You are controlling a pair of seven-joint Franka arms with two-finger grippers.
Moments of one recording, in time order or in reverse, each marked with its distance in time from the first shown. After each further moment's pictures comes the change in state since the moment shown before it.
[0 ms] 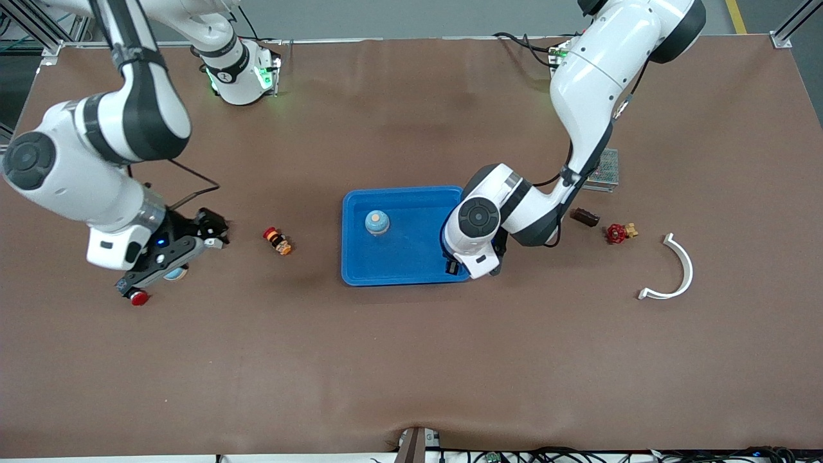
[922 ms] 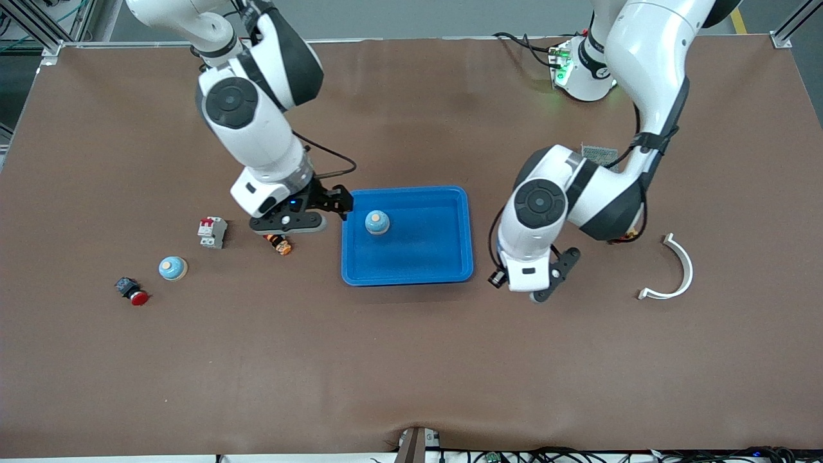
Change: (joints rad) left arm 0.138 -0.178 0.015 0.025 0.134 -0.198 0.564; right arm 0.358 0.042 0.000 0.000 -0.049 0.094 0.861
